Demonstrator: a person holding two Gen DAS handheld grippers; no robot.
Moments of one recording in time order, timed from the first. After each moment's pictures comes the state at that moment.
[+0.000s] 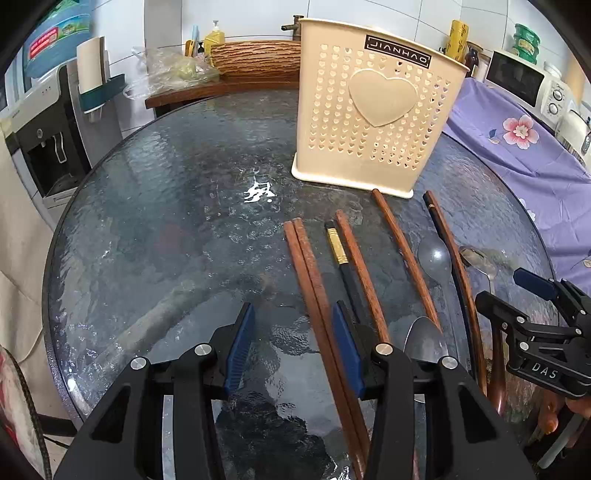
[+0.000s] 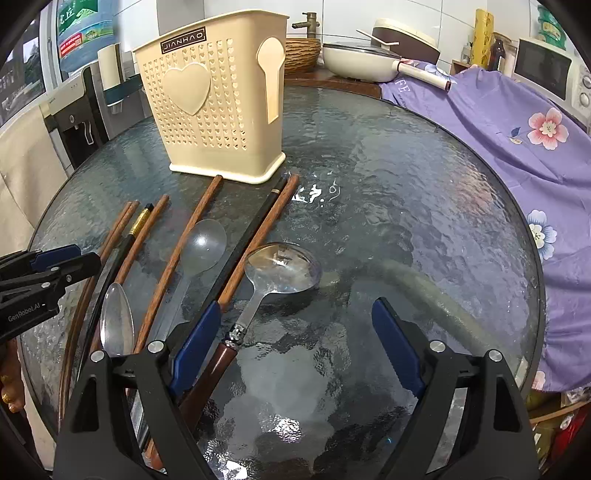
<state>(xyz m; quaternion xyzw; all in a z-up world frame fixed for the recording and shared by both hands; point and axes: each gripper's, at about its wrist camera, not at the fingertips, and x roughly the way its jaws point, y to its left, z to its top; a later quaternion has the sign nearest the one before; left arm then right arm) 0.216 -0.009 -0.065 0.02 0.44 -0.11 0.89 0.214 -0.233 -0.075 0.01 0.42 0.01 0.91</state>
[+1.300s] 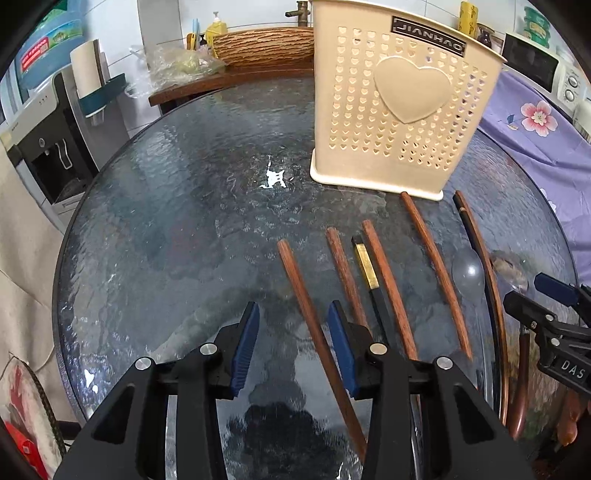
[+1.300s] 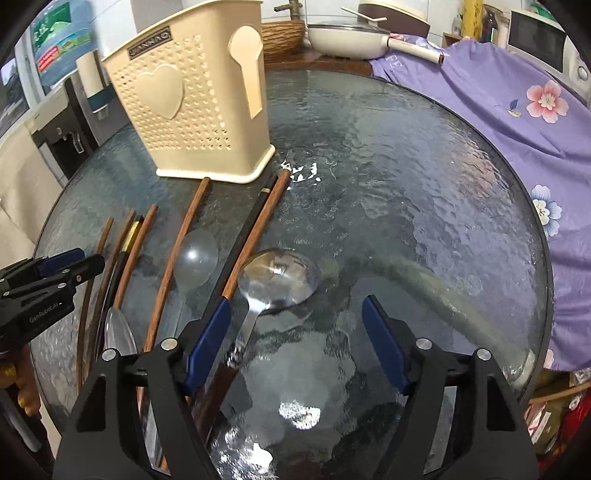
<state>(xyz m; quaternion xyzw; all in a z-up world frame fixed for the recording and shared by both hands) 0.254 -0.009 -0.068 0.05 0.46 -0.09 0.88 0.239 -0.238 -0.073 0.04 0.47 0.00 0.88</state>
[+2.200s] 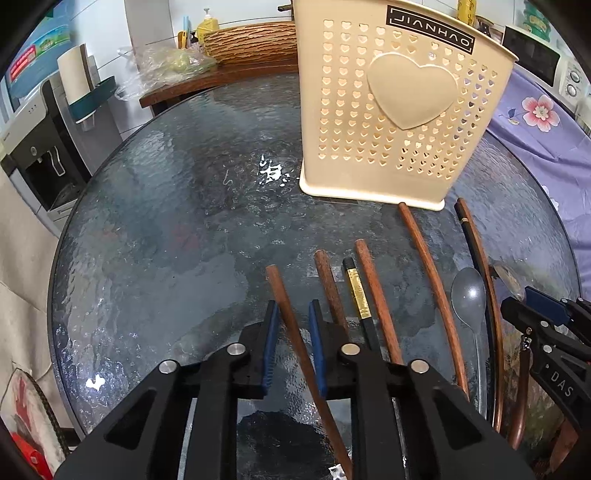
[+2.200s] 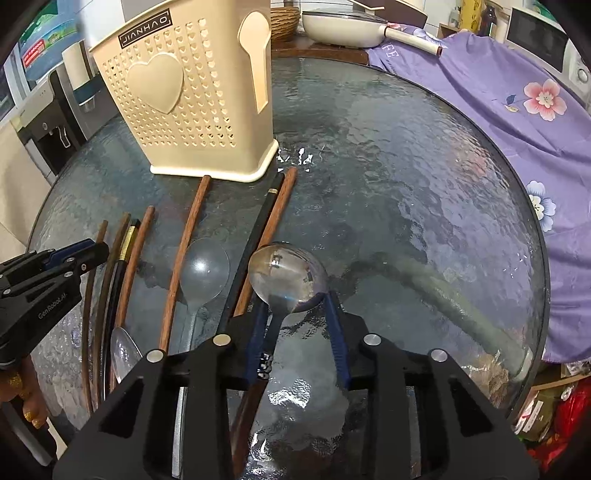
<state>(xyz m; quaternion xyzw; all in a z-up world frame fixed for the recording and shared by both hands) 0.276 -0.023 -0.068 0.06 0.47 -0.09 0.87 0.246 -0.221 -0.071 0.03 0.49 -0.02 0.87</state>
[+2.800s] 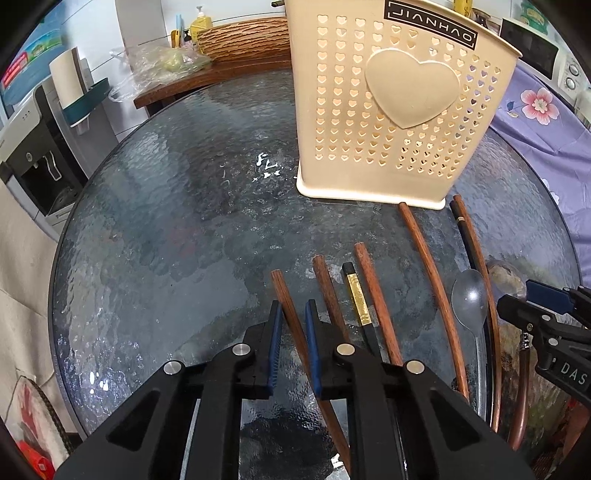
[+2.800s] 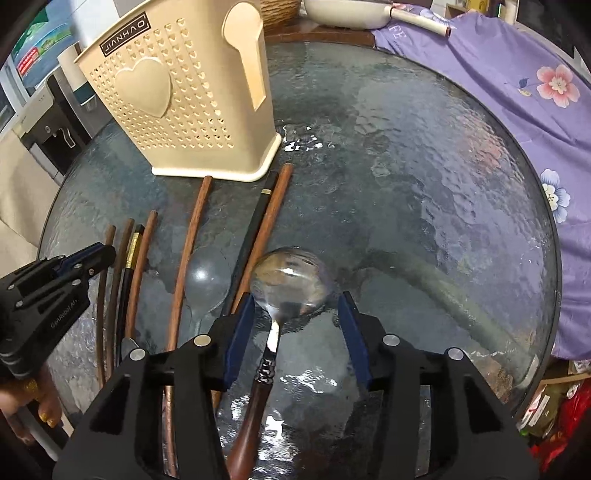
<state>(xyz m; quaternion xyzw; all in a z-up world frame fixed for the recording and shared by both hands) 0.283 -0.027 -0.067 0.07 0.48 -0.09 0.87 0.271 -0.230 -0.065 0.06 0.53 0.00 0.85</state>
